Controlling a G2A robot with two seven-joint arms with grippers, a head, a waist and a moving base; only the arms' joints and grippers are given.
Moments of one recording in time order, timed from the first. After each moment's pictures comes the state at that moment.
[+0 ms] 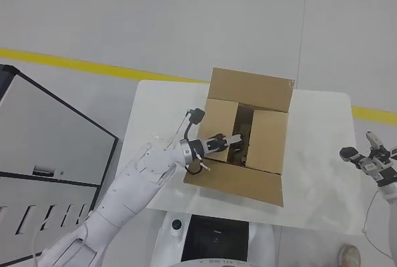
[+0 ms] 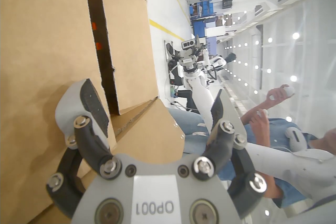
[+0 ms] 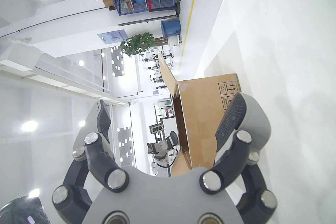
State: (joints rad) left arm 1.18 -1.23 -0.96 -1.53 0.02 -0.13 -0.59; right arm -1.52 -1.02 1.92 -1.14 0.57 -0.23 1.00
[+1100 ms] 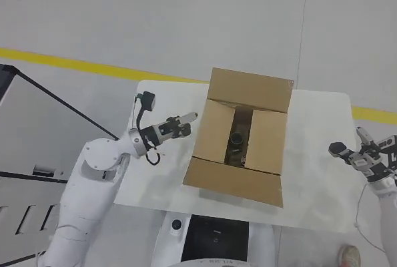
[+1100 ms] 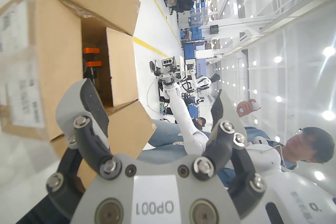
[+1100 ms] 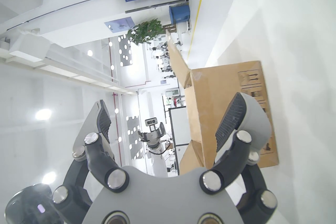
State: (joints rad) left arm 1.45 -1.14 -1.50 -1.87 -0.16 0.02 -0.87; right arm -1.50 -1.04 1.84 -1.21 0.67 -0.22 1.04
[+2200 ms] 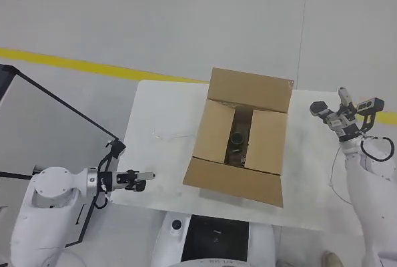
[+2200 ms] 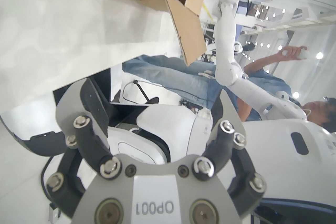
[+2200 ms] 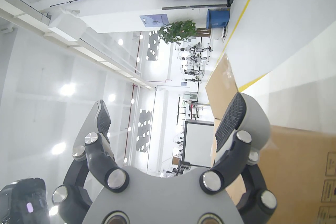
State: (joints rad) left arm 1.74 -1.06 -1.77 -1.82 -0.12 -0.02 -1.45; right arm -1.11 -1.11 1.54 -0.94 0.67 -0.46 0.82
